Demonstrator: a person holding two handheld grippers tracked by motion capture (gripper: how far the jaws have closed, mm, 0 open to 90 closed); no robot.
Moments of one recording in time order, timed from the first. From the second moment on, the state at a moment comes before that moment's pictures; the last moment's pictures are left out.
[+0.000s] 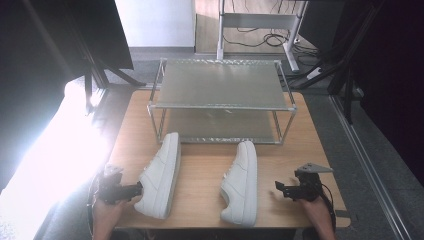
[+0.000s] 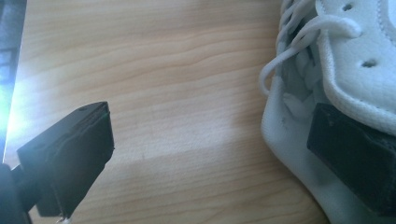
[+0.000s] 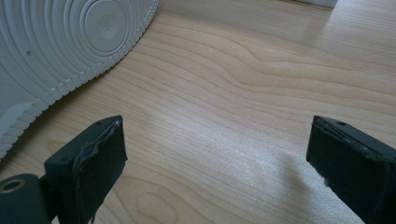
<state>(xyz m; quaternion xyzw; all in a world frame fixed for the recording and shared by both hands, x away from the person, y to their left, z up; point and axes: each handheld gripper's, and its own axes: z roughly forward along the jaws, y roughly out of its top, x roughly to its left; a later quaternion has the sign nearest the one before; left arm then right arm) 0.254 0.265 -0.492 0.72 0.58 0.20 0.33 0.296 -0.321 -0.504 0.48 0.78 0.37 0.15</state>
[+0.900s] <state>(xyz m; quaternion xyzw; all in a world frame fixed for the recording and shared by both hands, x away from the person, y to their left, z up) 0.259 0.207 -0.469 0.74 0.51 0.19 0.39 0.297 -0.321 -0.506 0.48 0.78 0.37 0.15</state>
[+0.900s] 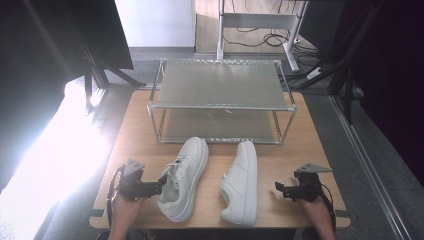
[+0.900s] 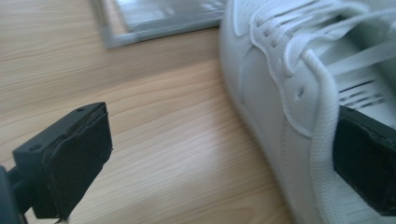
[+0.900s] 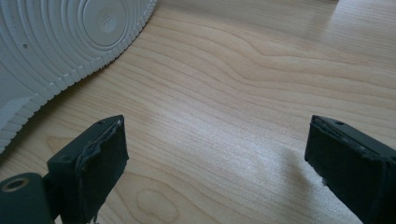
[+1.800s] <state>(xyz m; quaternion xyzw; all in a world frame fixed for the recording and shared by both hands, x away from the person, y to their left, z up) 0.252 0.198 -0.444 0.74 0.49 0.20 0.42 0.296 -0.321 -0.505 0.48 0.78 0.37 0.15</state>
